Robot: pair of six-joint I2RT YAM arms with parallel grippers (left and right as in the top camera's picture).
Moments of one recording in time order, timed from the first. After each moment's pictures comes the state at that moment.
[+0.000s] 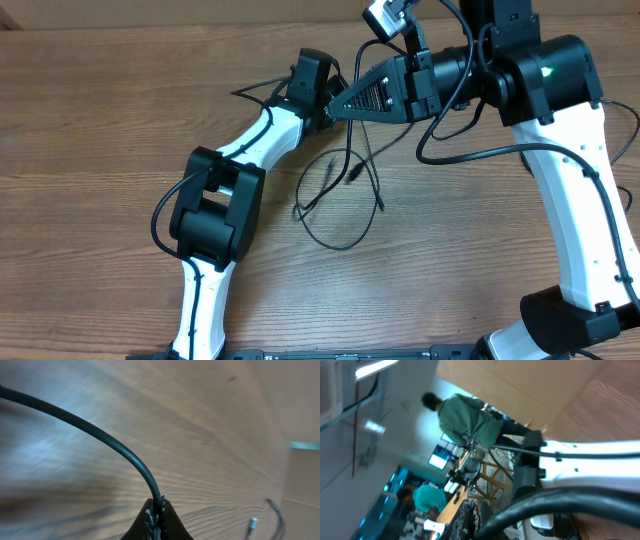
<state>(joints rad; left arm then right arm) -0.40 2.28 1.64 -0.16 0.28 -1.00 0.31 1.73 2.11 -1.13 -1.51 0.25</state>
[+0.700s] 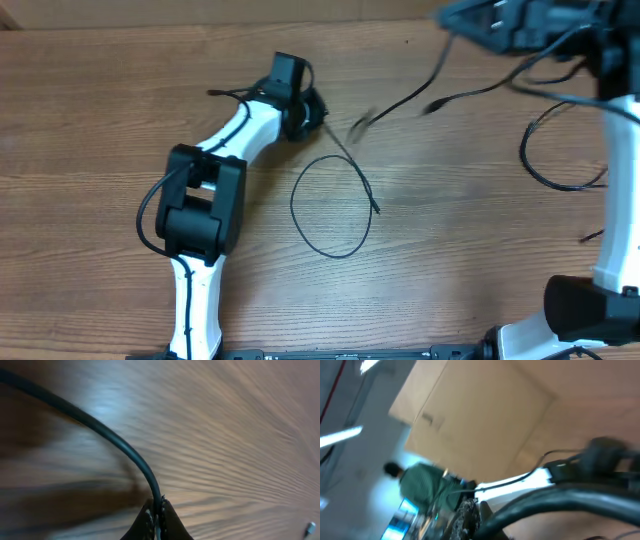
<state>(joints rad) -0.30 2.28 1.64 -0.41 0.29 -0.85 -0.10 1.73 2.11 -0.85 -1.44 0.50</state>
